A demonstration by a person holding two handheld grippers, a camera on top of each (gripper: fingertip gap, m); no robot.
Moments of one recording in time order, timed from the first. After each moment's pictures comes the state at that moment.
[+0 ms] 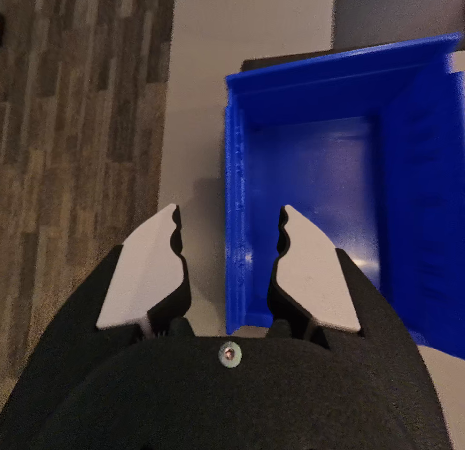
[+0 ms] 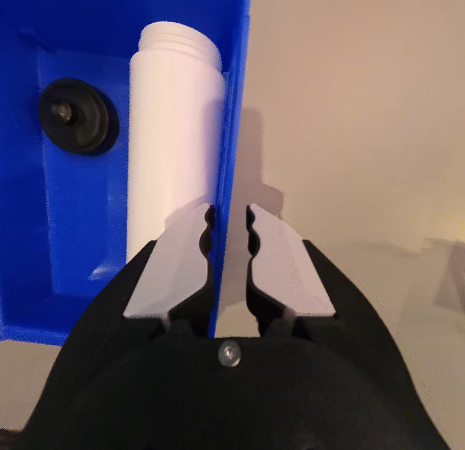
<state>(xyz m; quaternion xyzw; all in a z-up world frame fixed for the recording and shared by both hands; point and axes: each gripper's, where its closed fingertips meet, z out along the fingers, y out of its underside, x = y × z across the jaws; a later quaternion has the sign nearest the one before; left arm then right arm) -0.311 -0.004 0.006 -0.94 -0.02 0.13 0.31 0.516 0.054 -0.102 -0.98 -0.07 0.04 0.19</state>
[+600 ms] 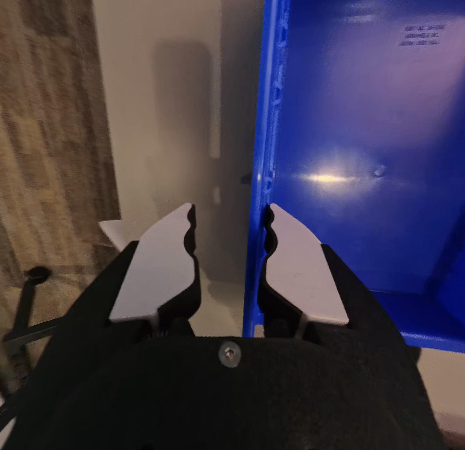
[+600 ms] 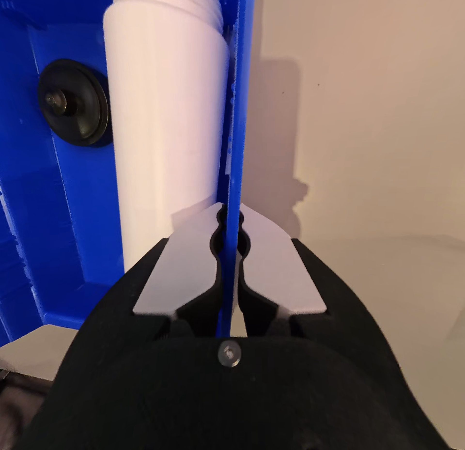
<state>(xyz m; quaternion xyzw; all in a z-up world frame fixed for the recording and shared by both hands) -0.346 -0.021 -0.099 -0.99 -0.06 0.08 0.10 0.505 0.044 -0.124 -0.99 -0.03 0.08 0.13</state>
